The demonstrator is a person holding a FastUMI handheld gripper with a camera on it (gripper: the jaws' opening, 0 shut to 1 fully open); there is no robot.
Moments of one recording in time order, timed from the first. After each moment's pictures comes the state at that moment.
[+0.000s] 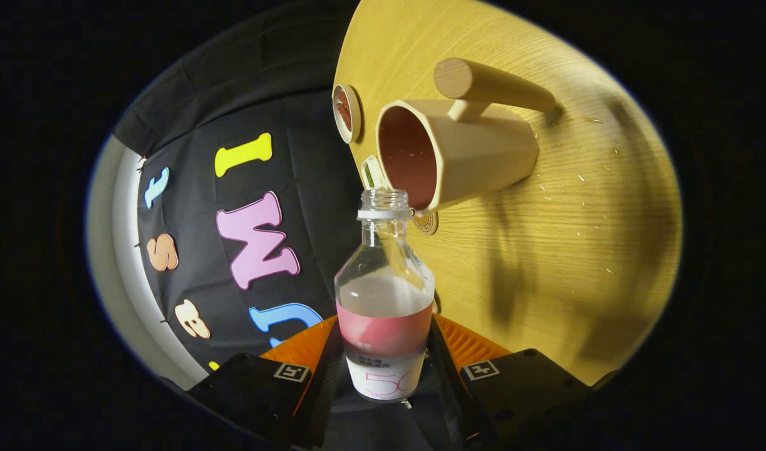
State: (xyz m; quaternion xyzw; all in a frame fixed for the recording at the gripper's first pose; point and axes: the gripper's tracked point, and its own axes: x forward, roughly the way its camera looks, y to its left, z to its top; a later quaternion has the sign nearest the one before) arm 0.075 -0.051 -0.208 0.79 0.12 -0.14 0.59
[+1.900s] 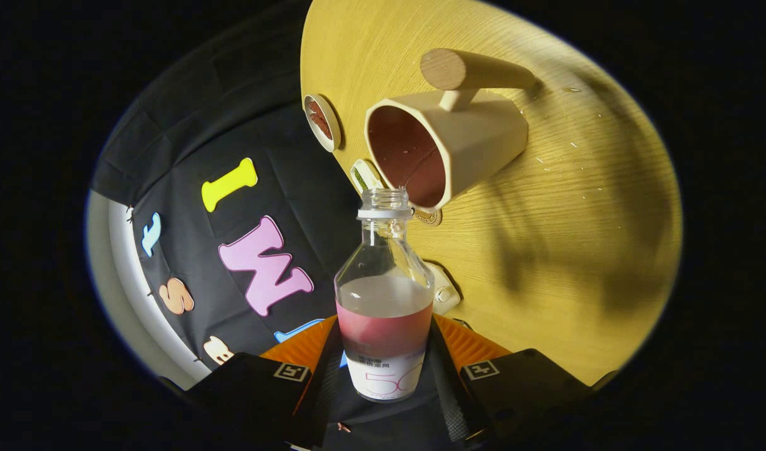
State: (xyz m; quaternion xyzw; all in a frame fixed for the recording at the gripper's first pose) arm 0.086 -0.068 -0.187 0.85 0.11 -0.16 0.49
